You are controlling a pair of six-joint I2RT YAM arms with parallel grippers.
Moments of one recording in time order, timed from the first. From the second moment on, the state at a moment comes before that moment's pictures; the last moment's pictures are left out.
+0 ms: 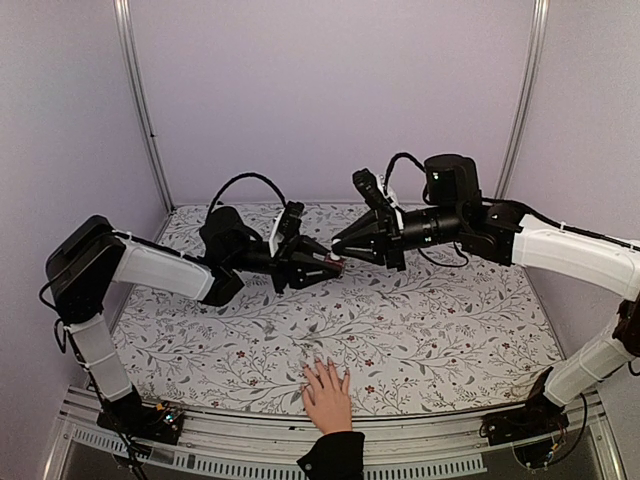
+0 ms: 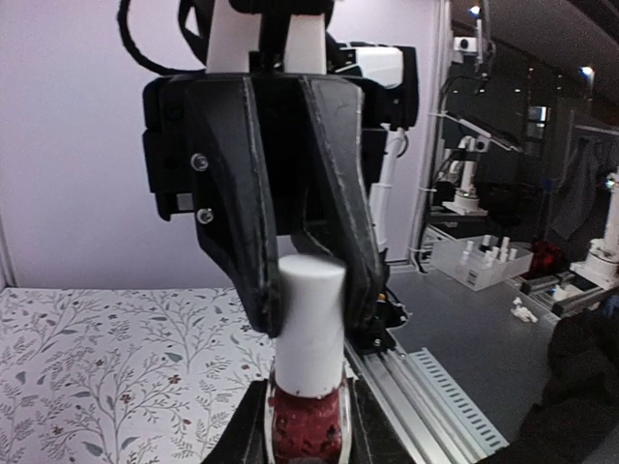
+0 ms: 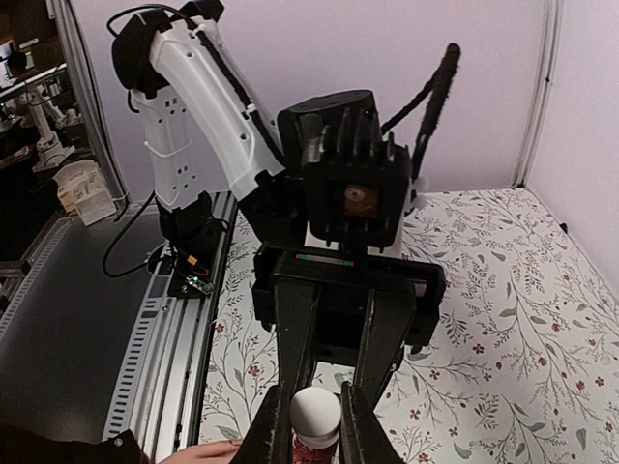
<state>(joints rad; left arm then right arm) -0.75 1.79 0.92 1.13 1.02 -0.27 0.82 1.45 1.21 -0.07 -0.70 -0.16</state>
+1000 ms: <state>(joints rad) -0.76 1.77 0.97 1.16 1.11 -0.31 0.85 1.43 1.20 -0.10 -0.81 -0.22</state>
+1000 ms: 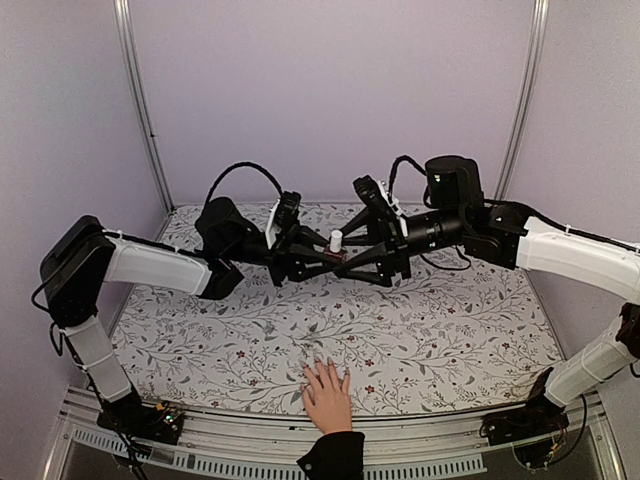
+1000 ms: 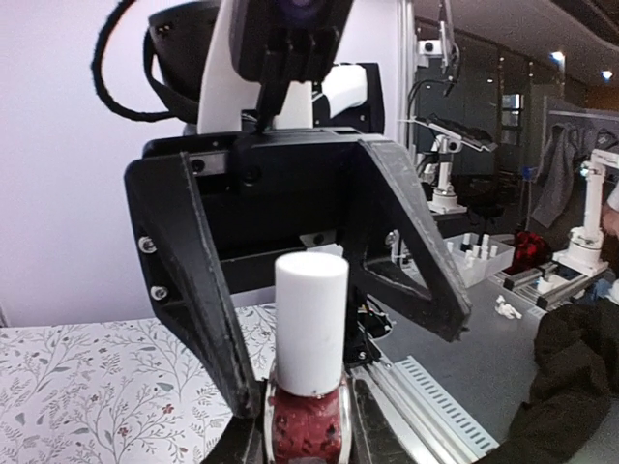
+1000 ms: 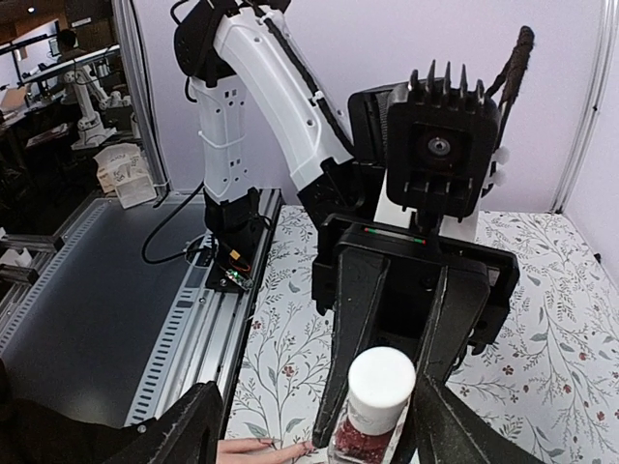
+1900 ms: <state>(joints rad) -0.88 1.65 0.87 0.94 0.26 0.01 0.85 1.39 1.20 0.02 -0.22 0.08</state>
